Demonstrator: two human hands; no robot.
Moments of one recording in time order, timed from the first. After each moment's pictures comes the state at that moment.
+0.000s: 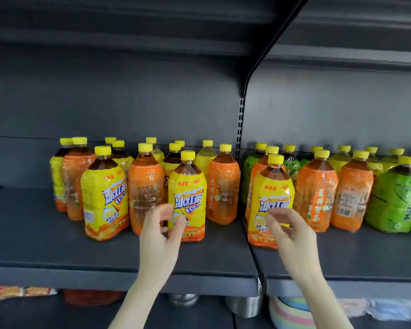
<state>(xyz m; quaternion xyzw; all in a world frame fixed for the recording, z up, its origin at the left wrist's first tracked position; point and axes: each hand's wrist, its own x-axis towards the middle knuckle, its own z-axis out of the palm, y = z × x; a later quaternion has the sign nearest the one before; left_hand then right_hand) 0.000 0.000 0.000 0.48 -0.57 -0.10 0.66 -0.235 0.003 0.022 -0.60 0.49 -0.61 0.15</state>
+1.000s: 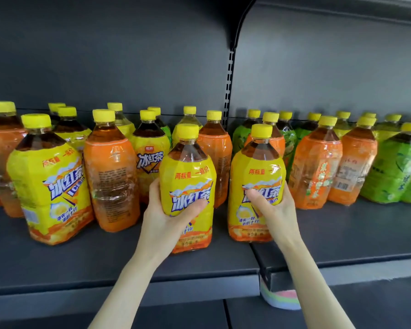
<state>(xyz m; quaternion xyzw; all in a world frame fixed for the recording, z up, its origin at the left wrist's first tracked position) -0.019 -0.054 0.004 0.41 -0.57 -0.35 0.62 -0.223 -0.063 0.006 -0.53 0.45 -0.66 0.30</state>
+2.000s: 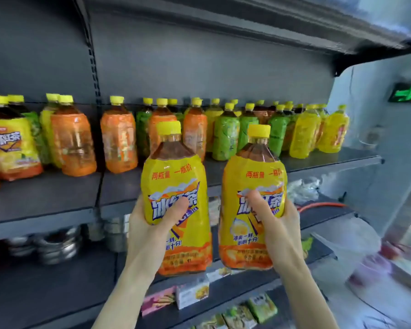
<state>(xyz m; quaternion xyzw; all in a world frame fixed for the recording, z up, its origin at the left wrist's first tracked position) -0.272 0.177 0.005 0.26 -0.54 -0.51 0.62 -0.449 0.237 0.017 -0.42 0.52 -0.70 0.25</state>
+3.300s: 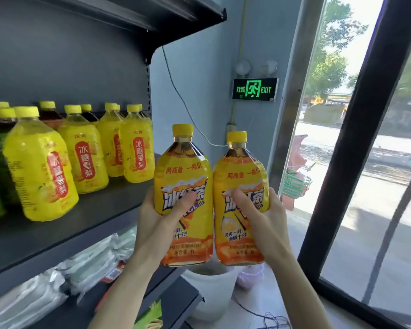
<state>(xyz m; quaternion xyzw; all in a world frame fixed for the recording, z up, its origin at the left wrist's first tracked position) -1.000 0.103 0.013 0.14 -0.62 -0.62 0.46 -1.124 0.229 0.015 -0.30 0.65 -0.69 0.03</state>
